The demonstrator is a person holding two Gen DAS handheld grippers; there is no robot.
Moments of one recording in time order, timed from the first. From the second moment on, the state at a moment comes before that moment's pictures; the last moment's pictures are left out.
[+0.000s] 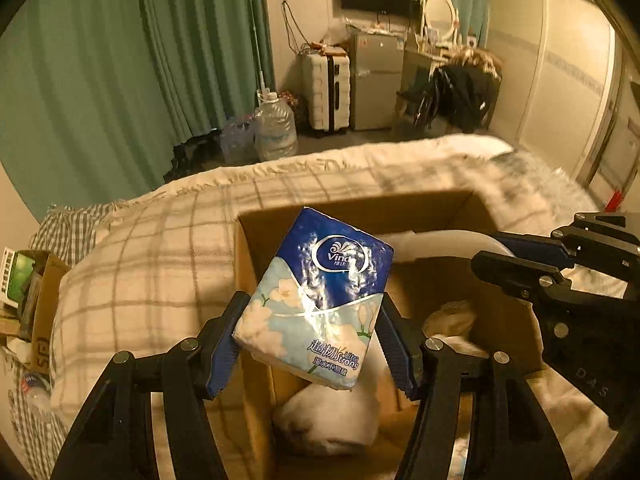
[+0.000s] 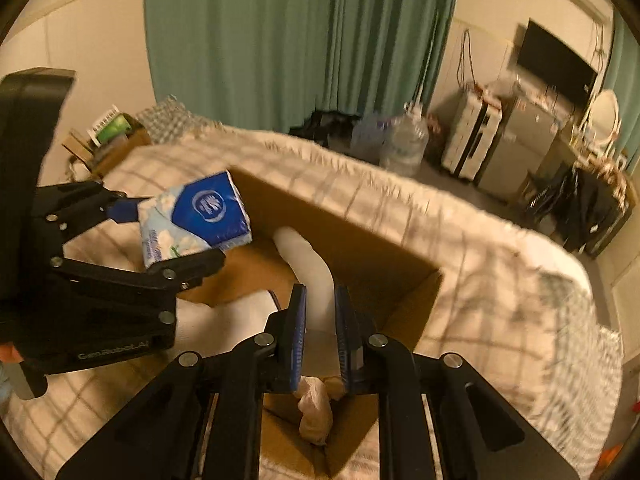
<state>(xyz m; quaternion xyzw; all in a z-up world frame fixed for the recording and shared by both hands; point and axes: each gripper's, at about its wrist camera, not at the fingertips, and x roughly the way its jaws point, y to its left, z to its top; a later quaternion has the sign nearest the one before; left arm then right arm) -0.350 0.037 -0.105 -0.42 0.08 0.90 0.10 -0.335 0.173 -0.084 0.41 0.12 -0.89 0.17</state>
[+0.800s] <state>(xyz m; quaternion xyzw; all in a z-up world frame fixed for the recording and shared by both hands) -0.189 0.017 0.041 -0.31 0.07 0.94 0.11 -0.169 0.210 0.082 0.30 0.13 -0.94 0.08</state>
